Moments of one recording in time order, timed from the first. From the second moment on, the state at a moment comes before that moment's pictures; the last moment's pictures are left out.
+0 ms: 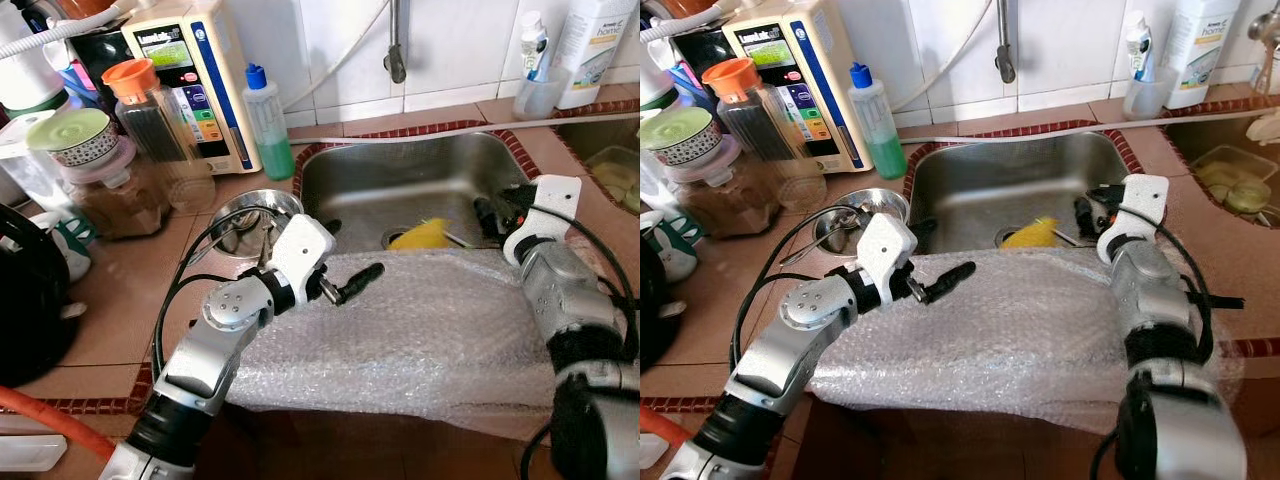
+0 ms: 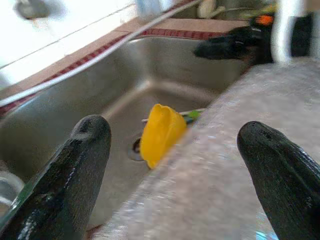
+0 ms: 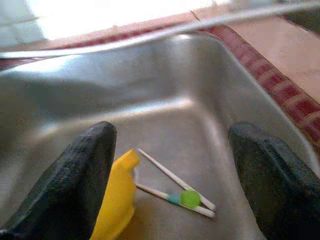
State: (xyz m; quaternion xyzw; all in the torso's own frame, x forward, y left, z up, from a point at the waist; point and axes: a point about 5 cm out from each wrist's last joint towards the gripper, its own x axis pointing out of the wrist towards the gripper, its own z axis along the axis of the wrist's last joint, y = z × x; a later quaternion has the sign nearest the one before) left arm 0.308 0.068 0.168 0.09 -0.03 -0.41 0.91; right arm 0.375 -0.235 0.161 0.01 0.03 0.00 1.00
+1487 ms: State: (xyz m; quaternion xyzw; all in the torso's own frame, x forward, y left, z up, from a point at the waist) left arm 0.354 0.216 0.154 -0.12 0.00 0.03 0.99; right arm 0.310 -0.106 0.155 -0.09 -0.01 0.28 0.96
